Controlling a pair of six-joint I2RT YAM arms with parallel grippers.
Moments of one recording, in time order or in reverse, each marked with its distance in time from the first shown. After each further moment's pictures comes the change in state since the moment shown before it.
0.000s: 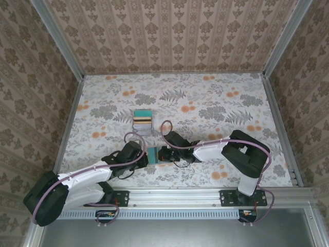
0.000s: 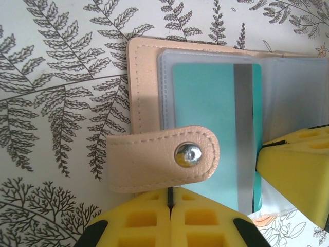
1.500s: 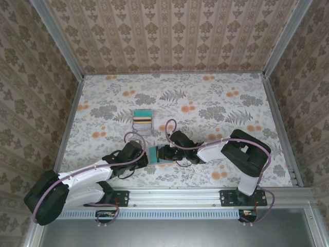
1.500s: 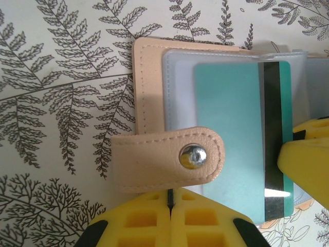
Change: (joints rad) left arm -0.005 0.011 0.016 -0.026 -0.013 -0.017; right arm -0.044 0.009 -0.083 0.201 -0.079 0.013
